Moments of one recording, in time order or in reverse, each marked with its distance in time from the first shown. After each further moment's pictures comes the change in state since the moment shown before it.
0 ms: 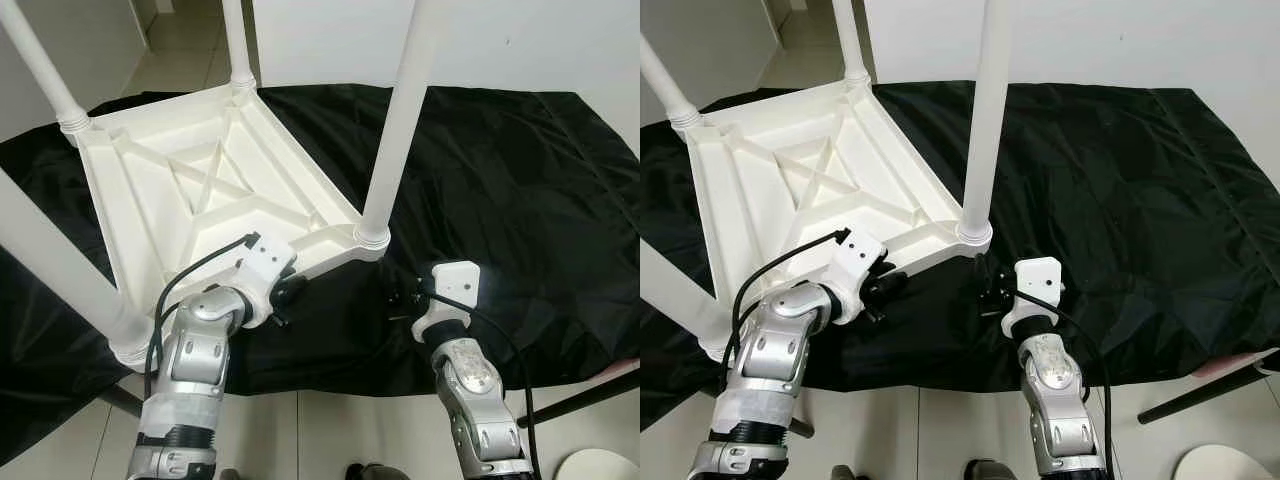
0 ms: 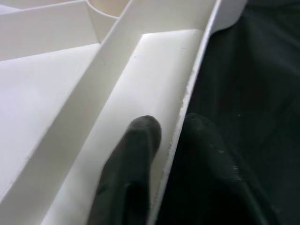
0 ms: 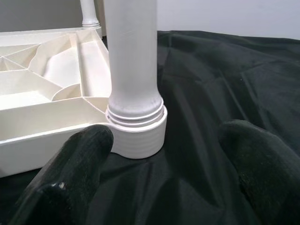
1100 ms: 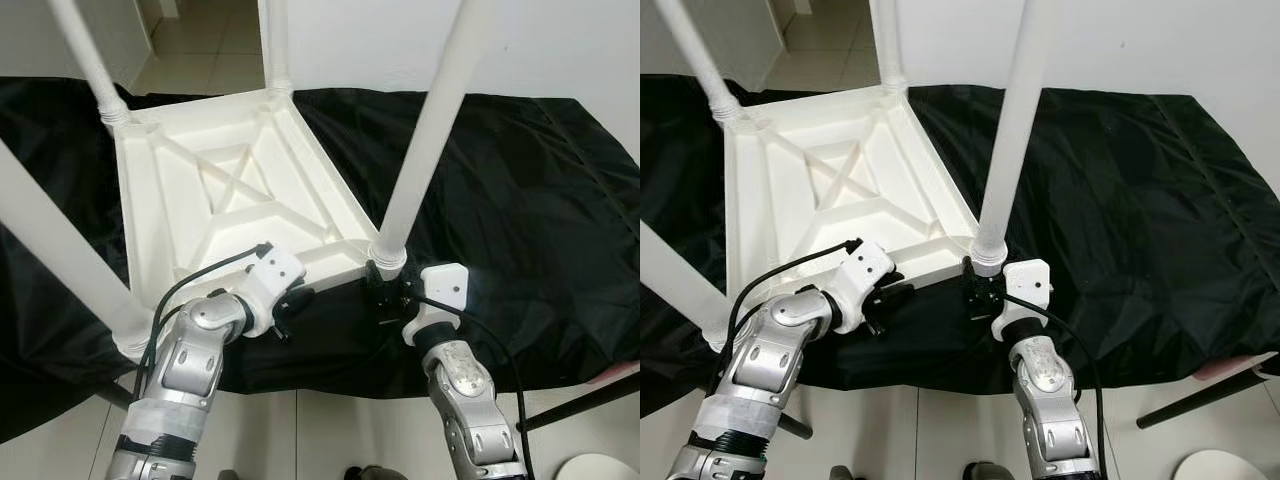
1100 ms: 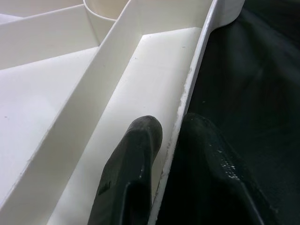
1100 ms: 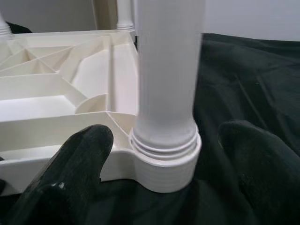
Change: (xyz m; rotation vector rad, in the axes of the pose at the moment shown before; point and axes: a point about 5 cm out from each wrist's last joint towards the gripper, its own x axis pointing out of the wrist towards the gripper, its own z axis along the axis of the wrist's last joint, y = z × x) left arm -0.005 -0.007 -0.005 0.127 0.008 -0.101; right arm -0.002 0.010 0.000 0.019 0.001 0.045
